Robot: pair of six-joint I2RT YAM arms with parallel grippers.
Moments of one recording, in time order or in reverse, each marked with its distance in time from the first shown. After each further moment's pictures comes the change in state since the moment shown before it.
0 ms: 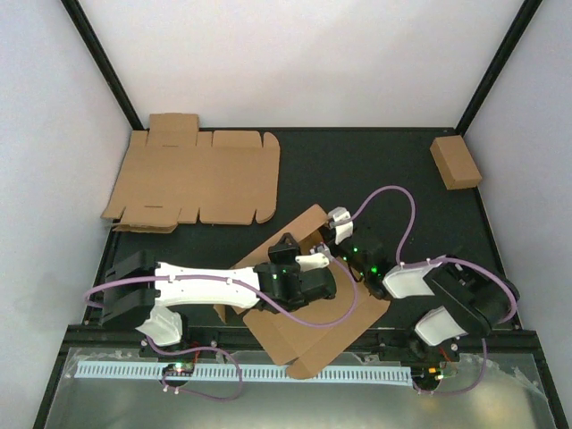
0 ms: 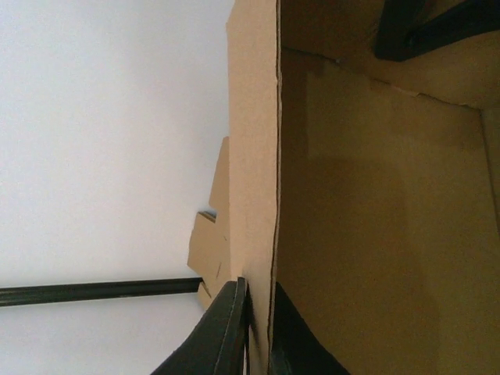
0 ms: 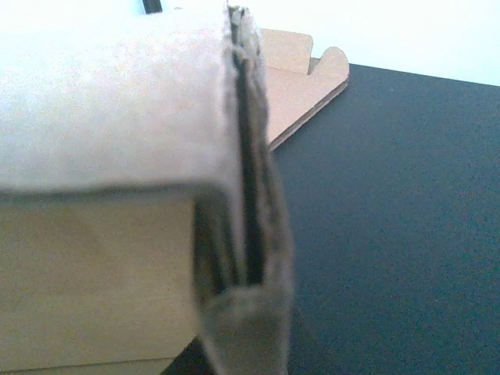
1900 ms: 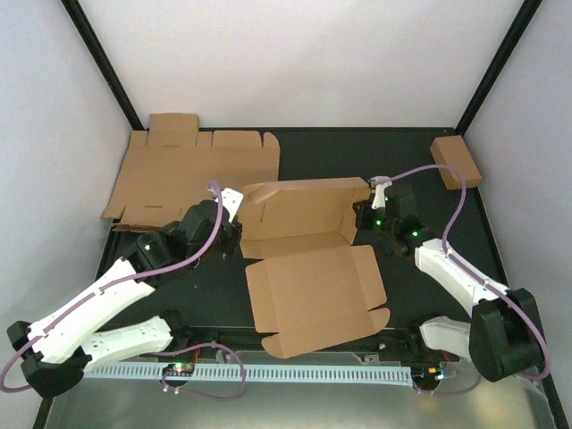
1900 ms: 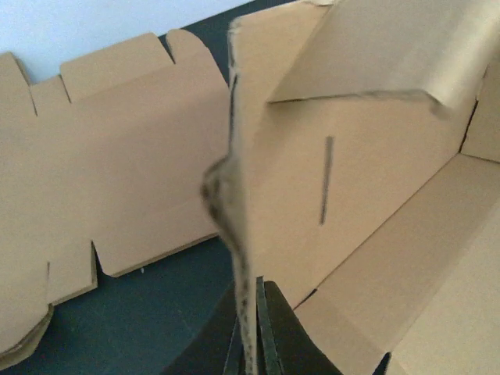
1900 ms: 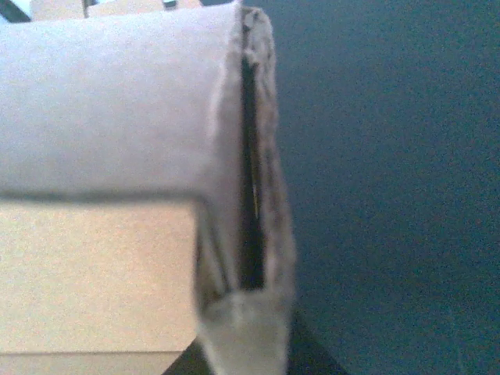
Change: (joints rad) left arm 0.514 -0.633 0.025 -0.265 0.793 -0.465; right arm -0.365 -0.308 0.348 -0.975 -0.217 0.232
